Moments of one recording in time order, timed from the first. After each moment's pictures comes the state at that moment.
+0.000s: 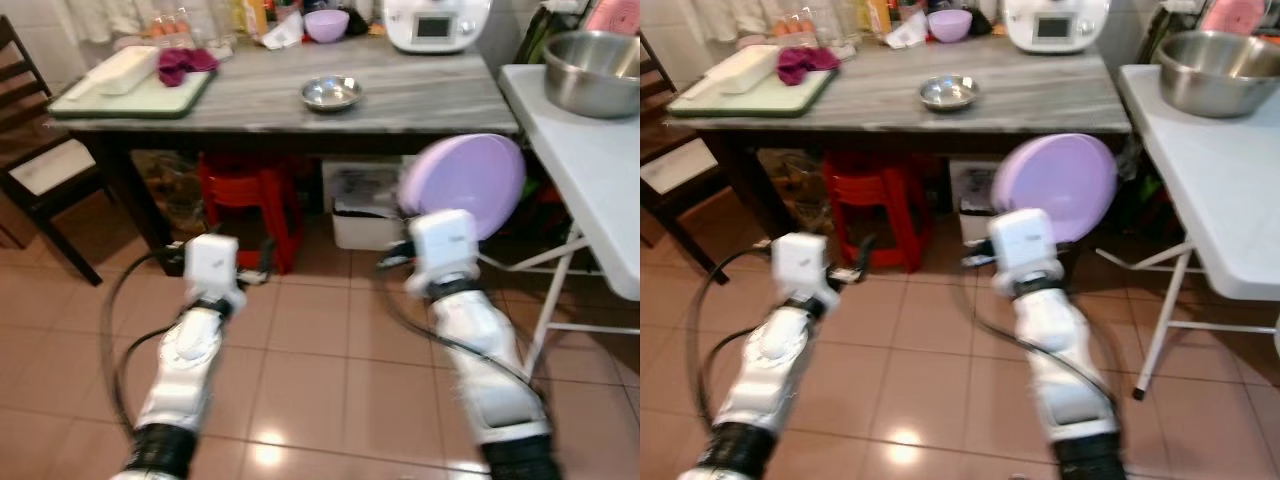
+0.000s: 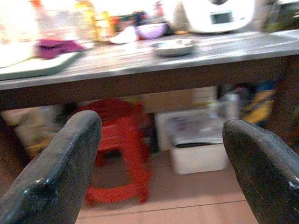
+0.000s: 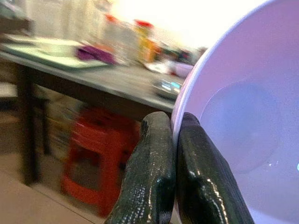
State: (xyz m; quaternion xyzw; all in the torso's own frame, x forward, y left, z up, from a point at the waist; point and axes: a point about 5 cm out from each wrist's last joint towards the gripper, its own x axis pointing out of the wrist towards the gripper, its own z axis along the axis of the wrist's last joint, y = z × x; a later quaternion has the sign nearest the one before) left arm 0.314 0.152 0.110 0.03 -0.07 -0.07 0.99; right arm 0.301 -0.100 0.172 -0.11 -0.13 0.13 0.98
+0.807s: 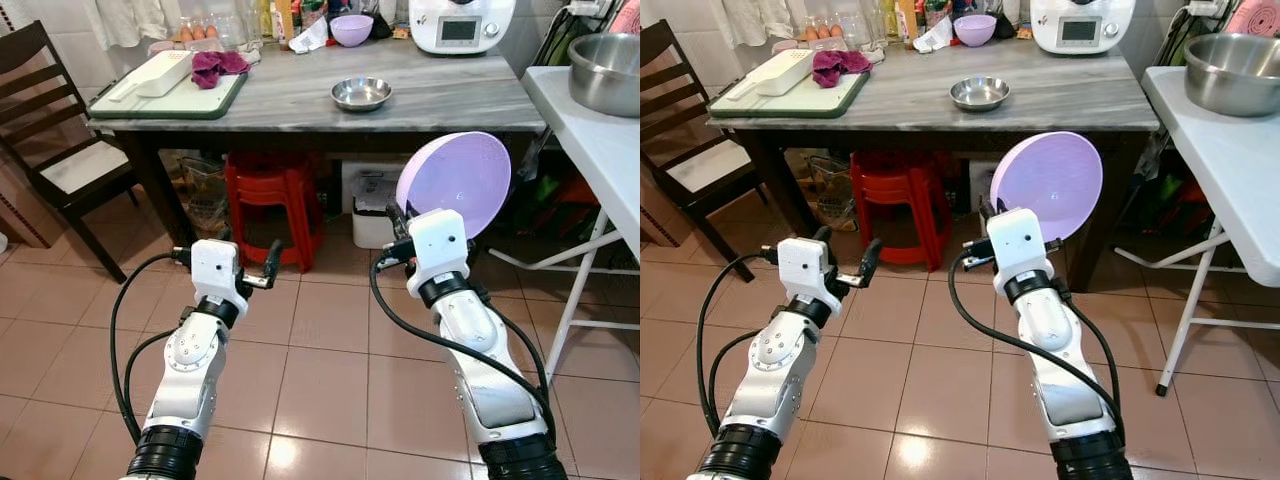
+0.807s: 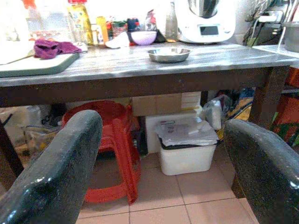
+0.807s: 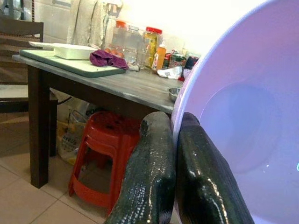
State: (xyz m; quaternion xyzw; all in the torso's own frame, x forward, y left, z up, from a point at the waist) left arm 0.311 0.138 0.110 -0.01 -0.07 -0.13 0.99; right arm 0.302 -0.109 0.171 -0.12 -0.13 0.13 0.98
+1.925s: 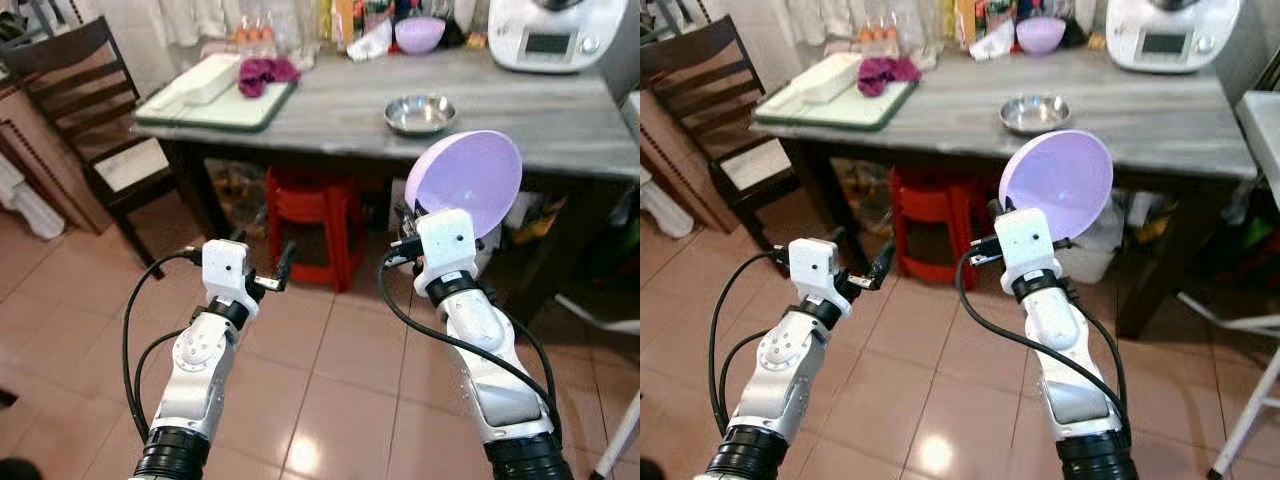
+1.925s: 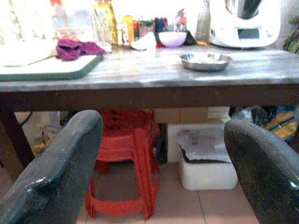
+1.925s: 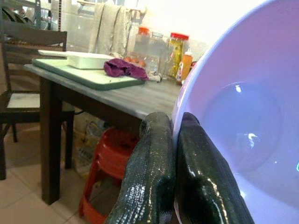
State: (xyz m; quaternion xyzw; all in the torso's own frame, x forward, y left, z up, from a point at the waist) left arm 0.310 0.127 0.112 -0.03 -0.07 -0.16 0.98; right arm 0.303 -0.113 0.170 -0.12 -0.13 0.12 0.98
